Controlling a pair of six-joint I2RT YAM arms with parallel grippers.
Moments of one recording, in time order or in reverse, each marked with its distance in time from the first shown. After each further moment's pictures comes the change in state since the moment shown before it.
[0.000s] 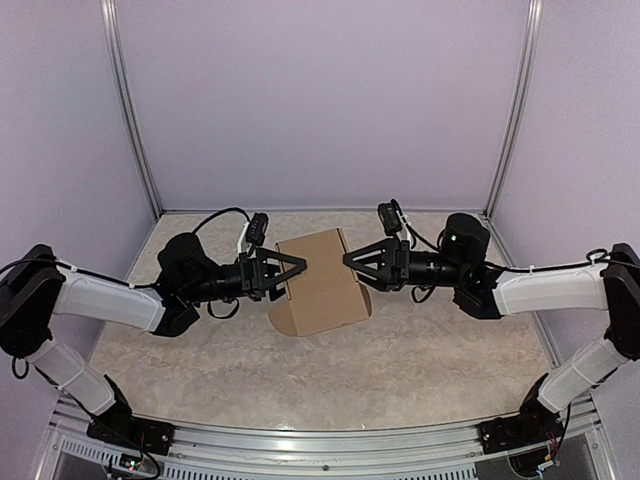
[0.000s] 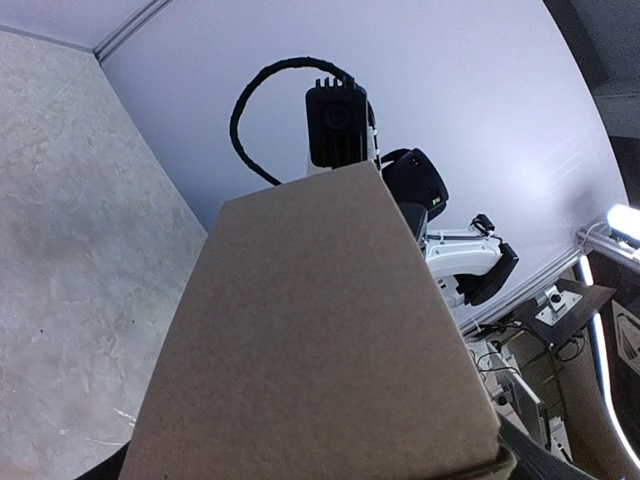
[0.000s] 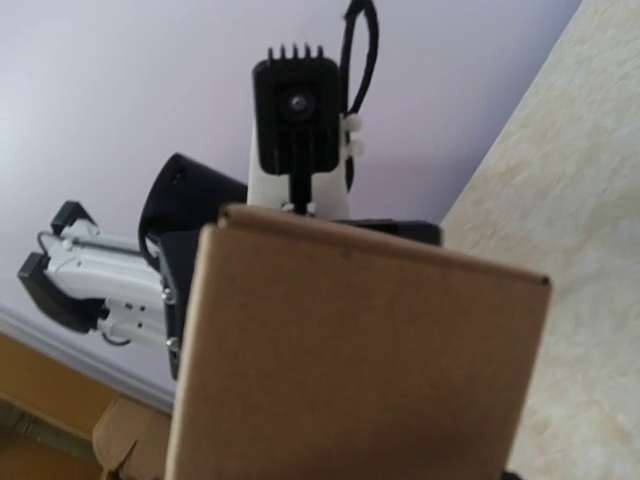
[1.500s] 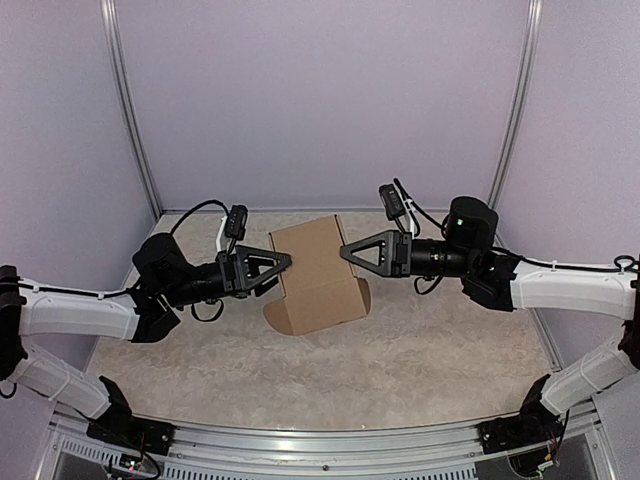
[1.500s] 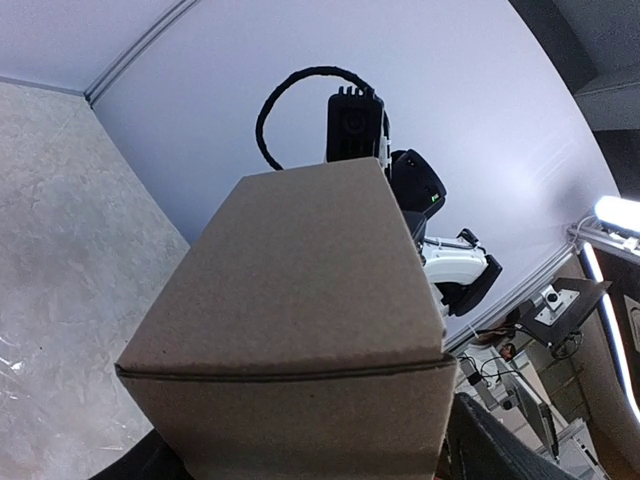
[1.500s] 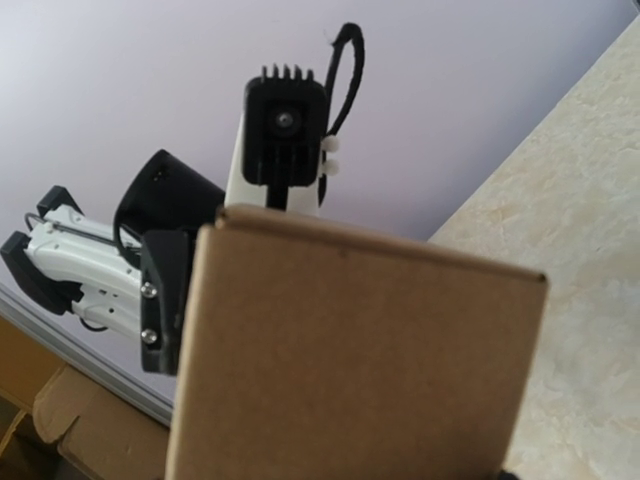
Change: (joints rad) left arm -0.038 -0.219 -0.060 -0.124 -0.087 0.071; right arm 0.067 -0.120 0.099 -0.259 0.079 -0.236
